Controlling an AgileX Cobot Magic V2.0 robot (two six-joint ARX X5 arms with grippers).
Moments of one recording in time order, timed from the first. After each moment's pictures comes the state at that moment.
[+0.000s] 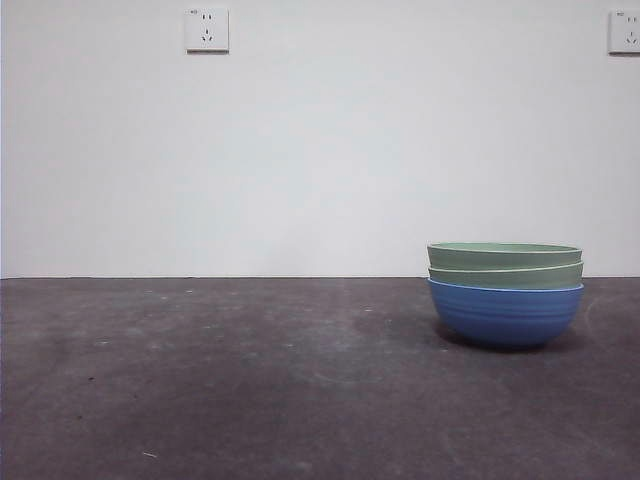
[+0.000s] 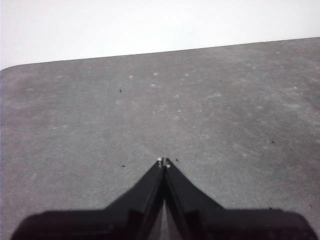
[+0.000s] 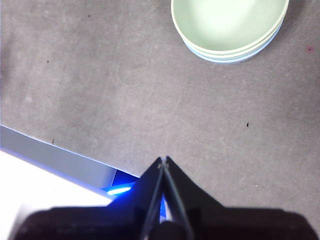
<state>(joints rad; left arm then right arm) 0.02 0.00 0.02 -0.17 0.13 0.05 0.27 1.04 1.25 -1.27 -0.28 0.07</state>
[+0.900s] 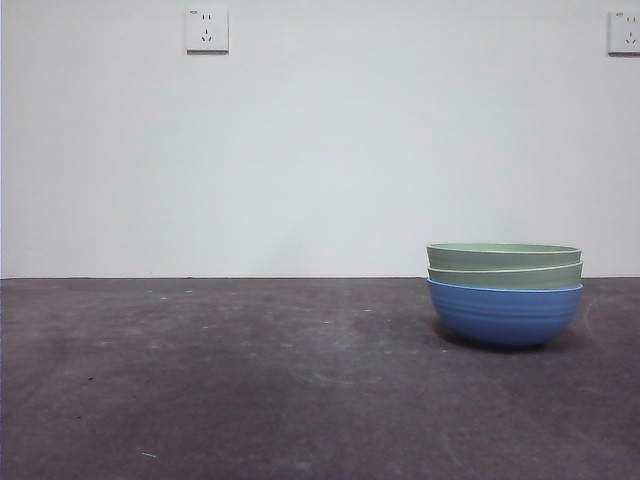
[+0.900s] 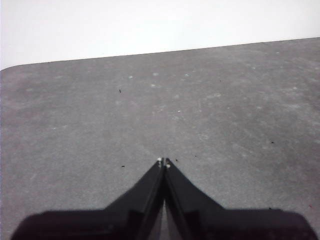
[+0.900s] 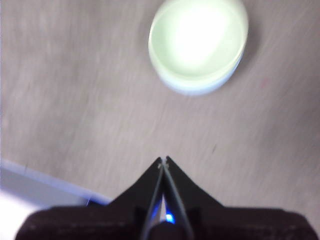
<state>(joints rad) 0.02 0.00 0.02 -0.17 0.13 0.05 0.24 0.91 1.25 -1.19 -0.18 0.03</state>
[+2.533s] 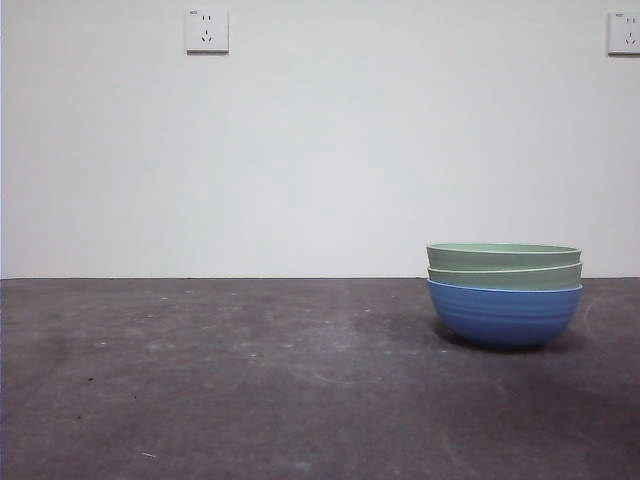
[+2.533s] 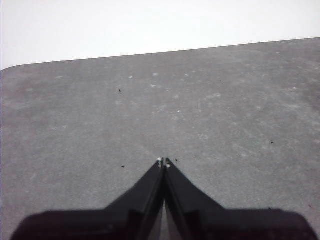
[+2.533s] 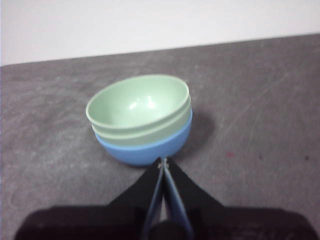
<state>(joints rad) 0.02 0.00 0.02 -0.17 0.13 0.05 0.07 0.00 0.02 -0.18 -0.17 0.09</state>
